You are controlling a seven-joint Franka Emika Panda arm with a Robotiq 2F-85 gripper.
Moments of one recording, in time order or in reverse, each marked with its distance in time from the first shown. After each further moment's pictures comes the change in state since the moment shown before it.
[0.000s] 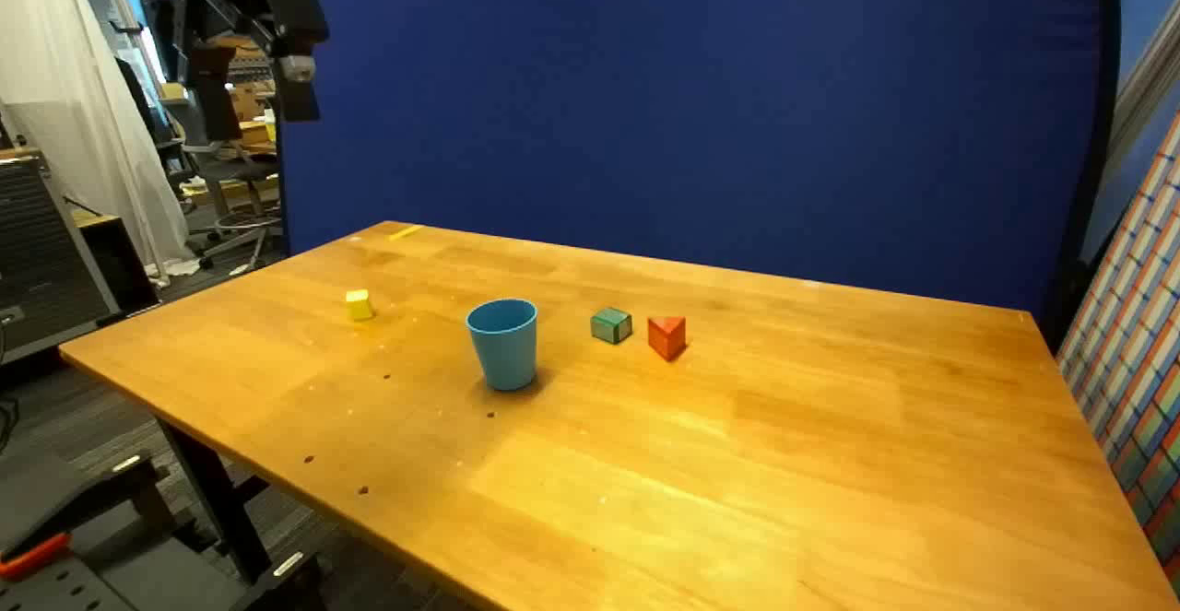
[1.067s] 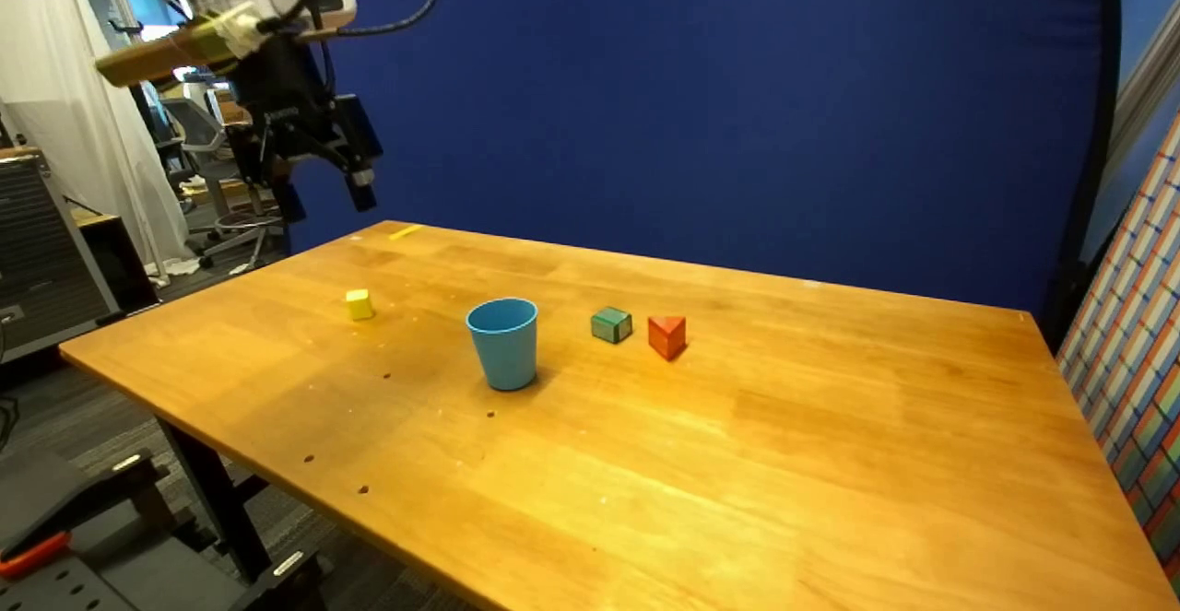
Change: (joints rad) arm 0.042 0.406 0.152 0.047 -0.025 0.456 0.084
